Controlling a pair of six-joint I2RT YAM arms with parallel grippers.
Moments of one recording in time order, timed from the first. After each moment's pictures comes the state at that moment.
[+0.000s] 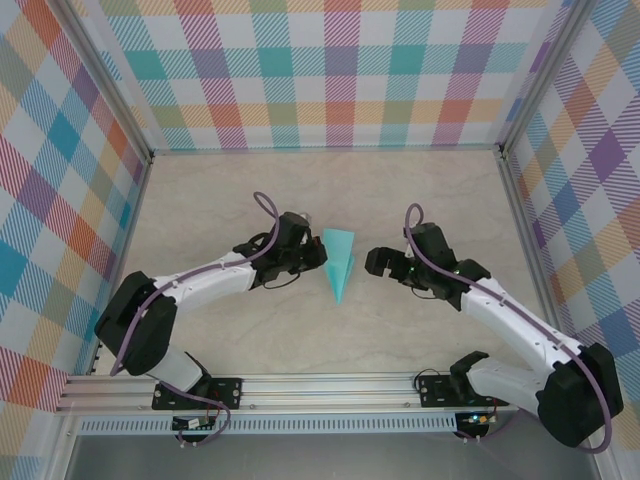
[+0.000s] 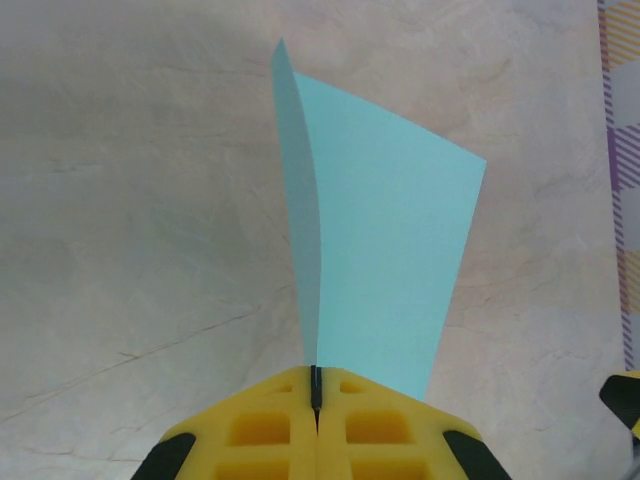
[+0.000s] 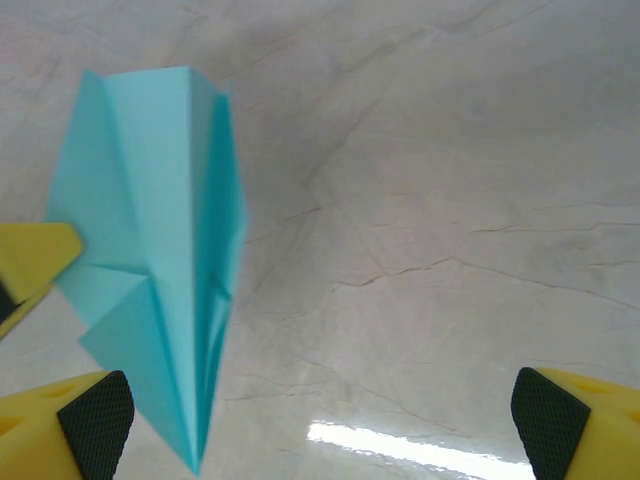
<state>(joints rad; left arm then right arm) -0.70 1.55 0.92 -0.11 0.12 -0.87 0.52 1.10 0.73 -0.48 -0.16 0.71</state>
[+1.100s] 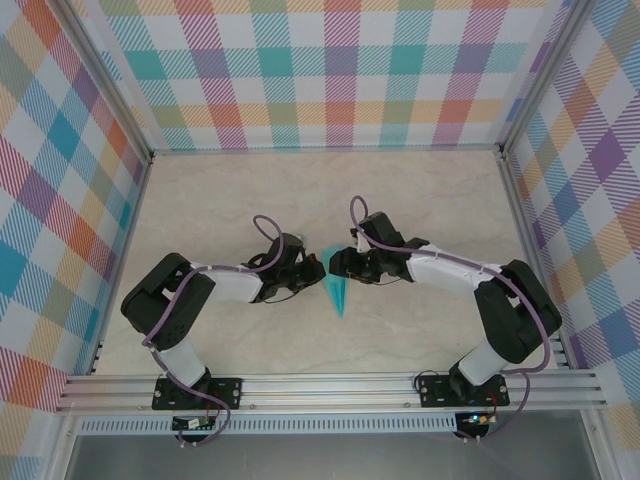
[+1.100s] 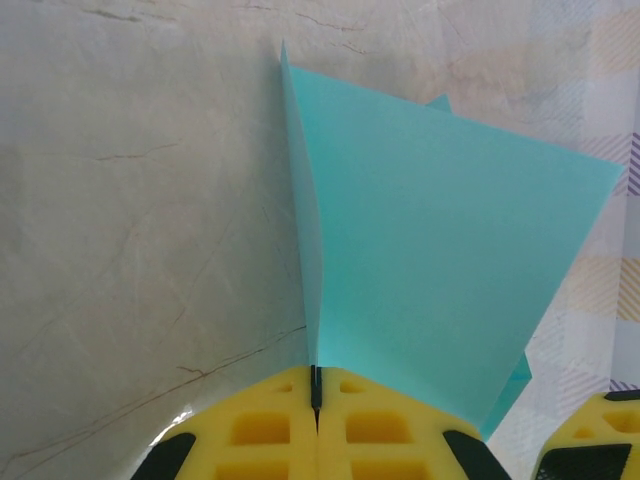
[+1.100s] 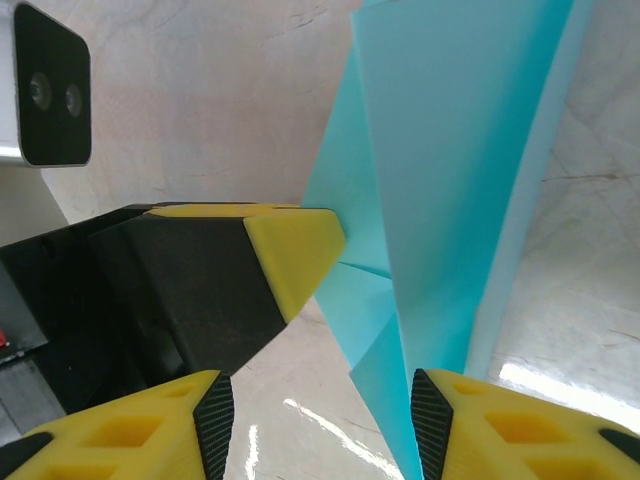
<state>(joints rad) -0.65 1.71 0.72 0.26 0.24 -0.99 0.65 1.58 0.91 -0.26 -0.42 0.75</state>
